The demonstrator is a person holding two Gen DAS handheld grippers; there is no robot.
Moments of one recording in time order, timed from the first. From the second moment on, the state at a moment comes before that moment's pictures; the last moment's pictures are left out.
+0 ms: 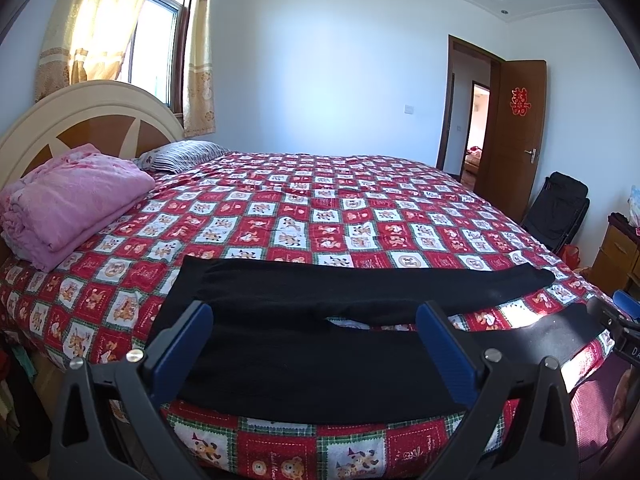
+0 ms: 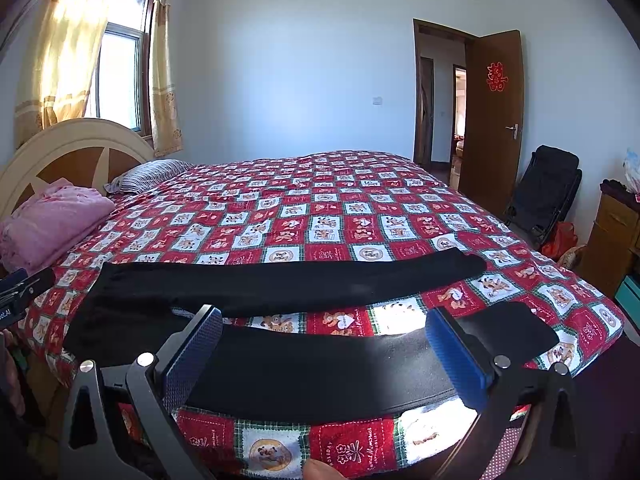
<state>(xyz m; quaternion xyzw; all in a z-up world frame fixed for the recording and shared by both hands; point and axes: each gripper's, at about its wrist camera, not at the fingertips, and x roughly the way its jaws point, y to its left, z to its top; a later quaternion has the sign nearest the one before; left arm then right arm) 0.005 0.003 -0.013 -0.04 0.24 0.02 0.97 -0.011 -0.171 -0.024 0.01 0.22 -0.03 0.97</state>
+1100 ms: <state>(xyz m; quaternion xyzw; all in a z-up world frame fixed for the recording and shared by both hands) 0.106 0.144 -0.082 -0.07 0.32 0.12 0.94 0.062 -0.212 -0.106 0.03 0.32 -0.04 0.94</state>
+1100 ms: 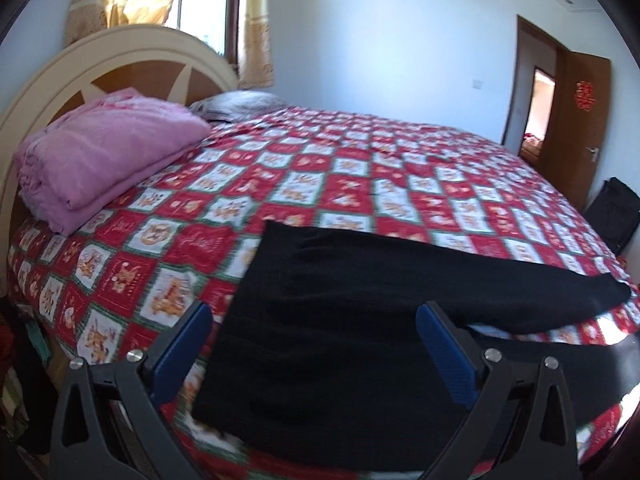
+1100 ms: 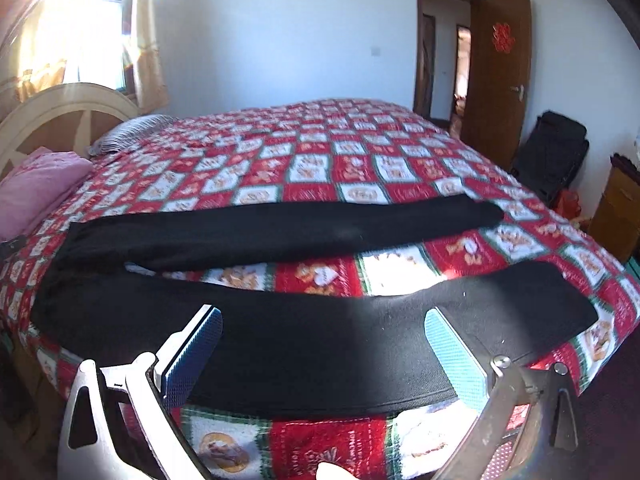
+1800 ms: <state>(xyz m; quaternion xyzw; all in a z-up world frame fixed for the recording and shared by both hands) 0.273 0.230 -0.134 -0.06 0.39 0.06 0.92 0.187 -0.255 -0.114 0.00 0.36 -0.05 0.93</state>
